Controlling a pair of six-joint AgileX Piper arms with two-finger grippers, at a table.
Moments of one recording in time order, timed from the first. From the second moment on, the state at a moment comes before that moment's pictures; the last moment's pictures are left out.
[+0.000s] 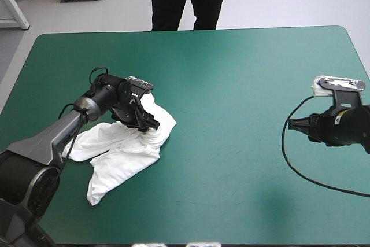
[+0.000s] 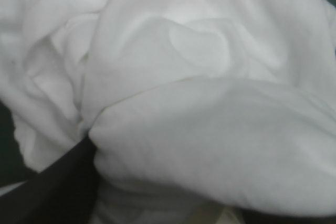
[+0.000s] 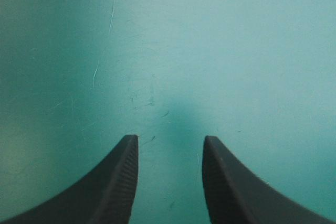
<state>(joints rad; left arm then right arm) -0.38 1.76 -1.31 -0.01 0.96 0.10 0.17 1.06 -1.19 -0.07 1.25 0.26</state>
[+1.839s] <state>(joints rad) -0.88 1.88 -1.56 -0.30 1.01 0.32 0.17 1.06 -1.19 -0.07 1.25 0.28</state>
